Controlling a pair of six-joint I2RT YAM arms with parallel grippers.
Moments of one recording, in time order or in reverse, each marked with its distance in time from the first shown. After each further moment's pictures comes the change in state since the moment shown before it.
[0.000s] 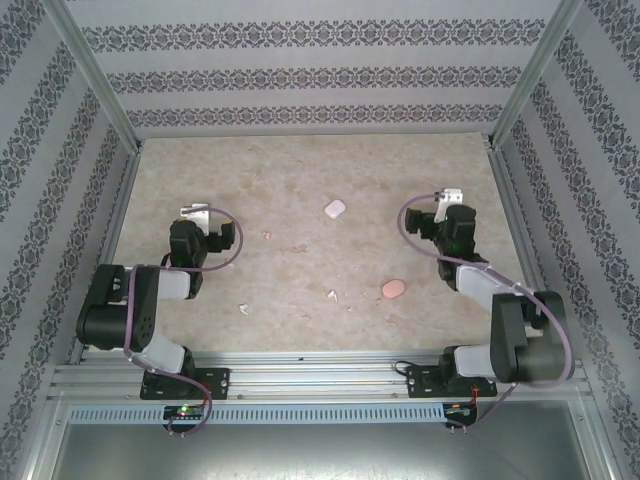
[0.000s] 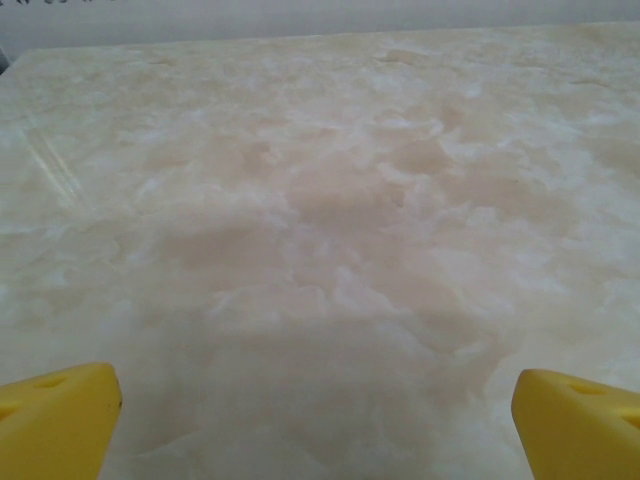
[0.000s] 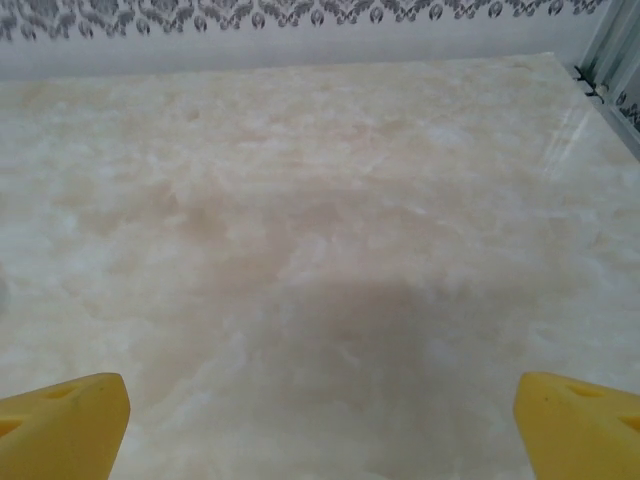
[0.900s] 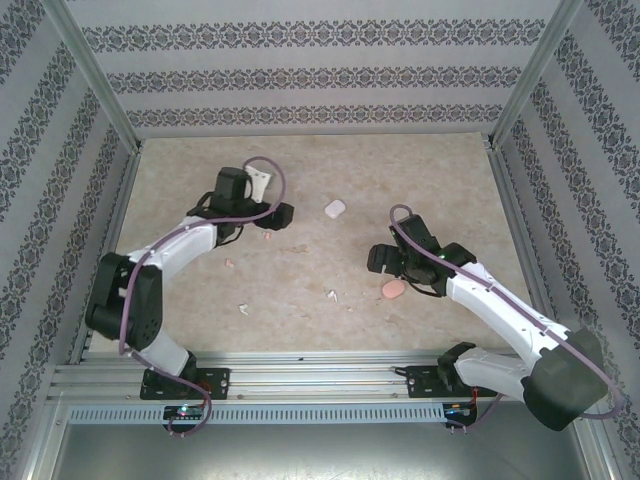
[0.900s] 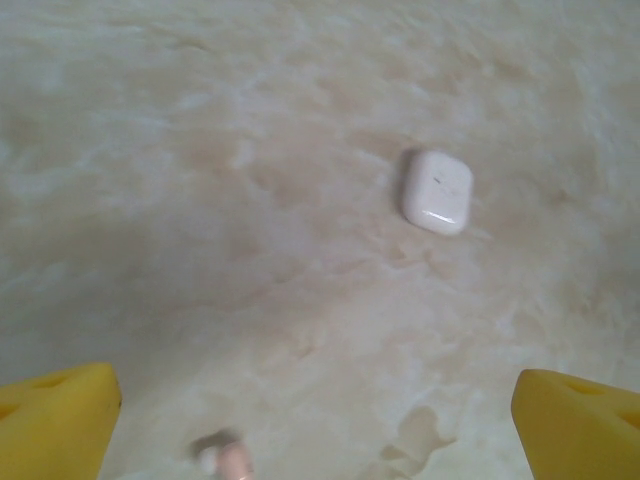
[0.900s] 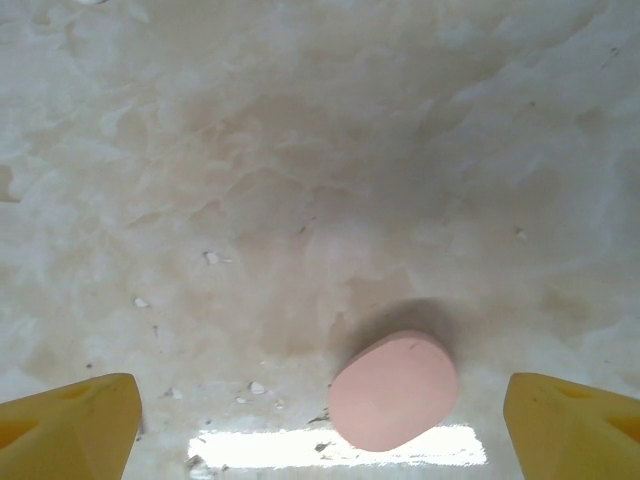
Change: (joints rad) left arm -0.310 0.086 0.647 -0.878 0.276 -0.035; right arm 0.492 -0.204 0.249 -1.073 0.079 0.600
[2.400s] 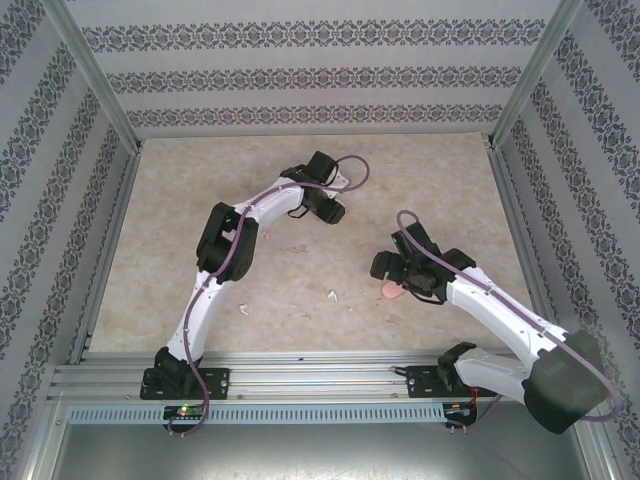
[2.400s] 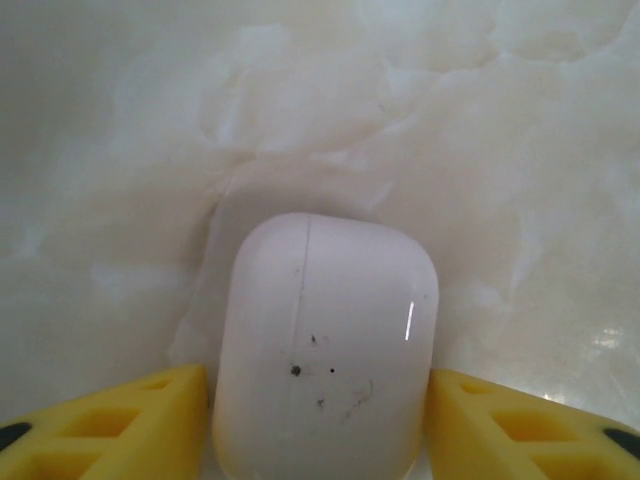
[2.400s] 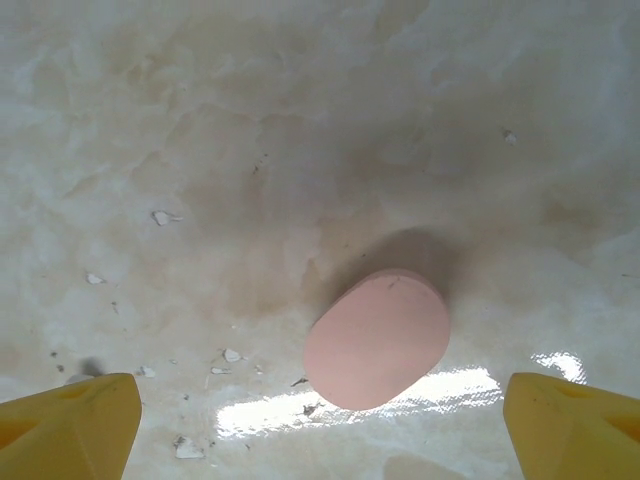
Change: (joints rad) left arm -0.207 0.835 0.979 -0.507 -0.090 0.188; right arm -0.024 -0.029 -0.072 -0.008 -0.037 0.113
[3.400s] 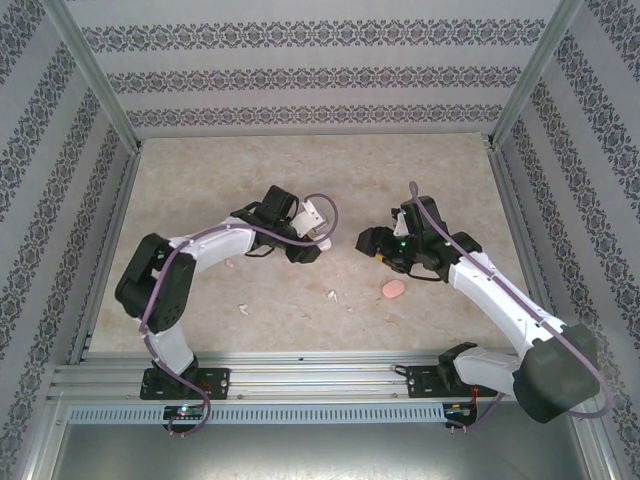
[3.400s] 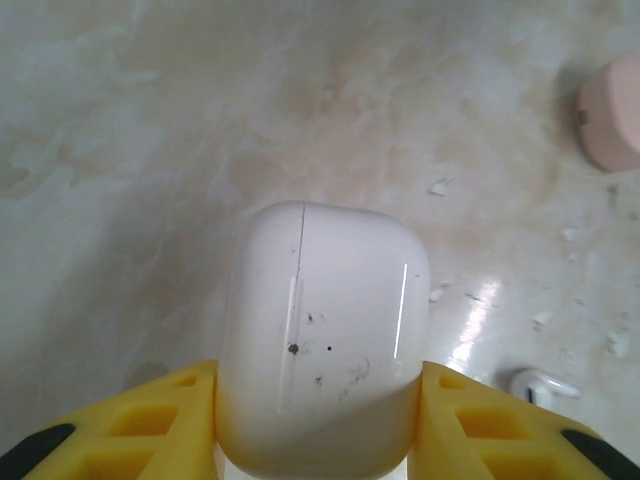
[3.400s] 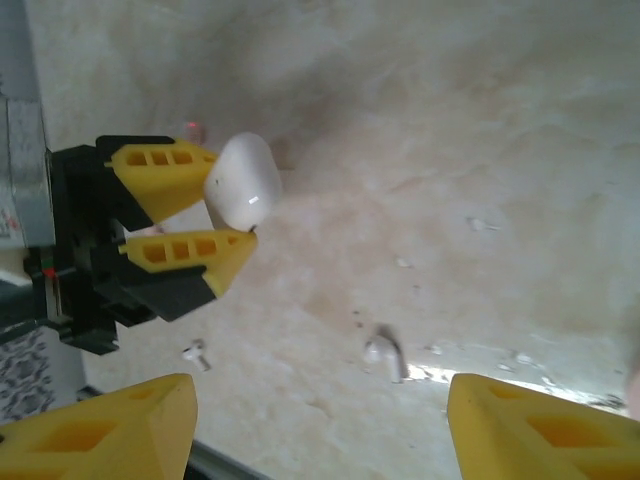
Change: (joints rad) left arm -0.006 -0.720 -0.939 0.337 0.298 0.130; right arm -0.083 0.094 0.138 0.175 -0.479 0.004
